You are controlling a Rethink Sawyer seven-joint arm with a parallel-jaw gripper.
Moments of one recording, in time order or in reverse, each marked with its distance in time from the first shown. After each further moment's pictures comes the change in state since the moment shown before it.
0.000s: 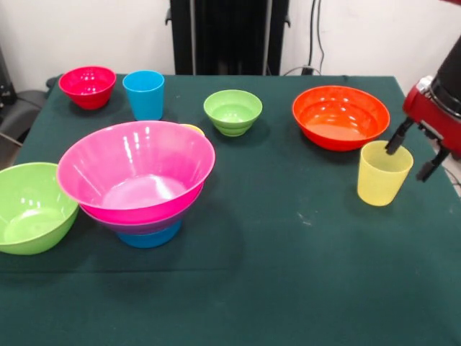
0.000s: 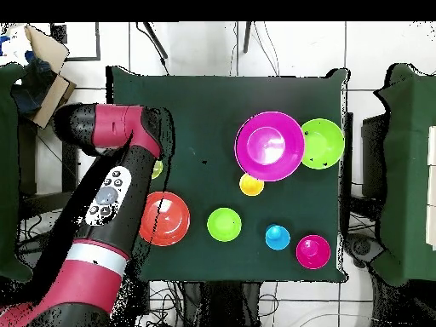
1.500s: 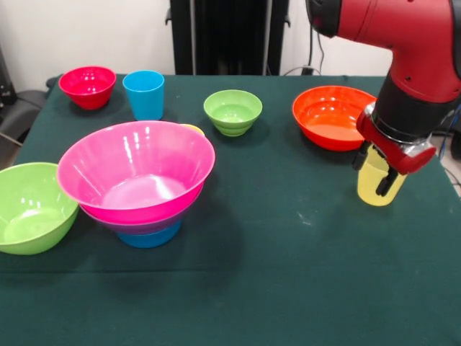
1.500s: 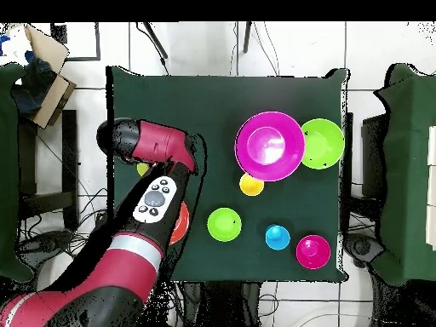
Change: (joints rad) arm -0.078 -0.040 0.126 0.200 0.078 -0.179 0.000
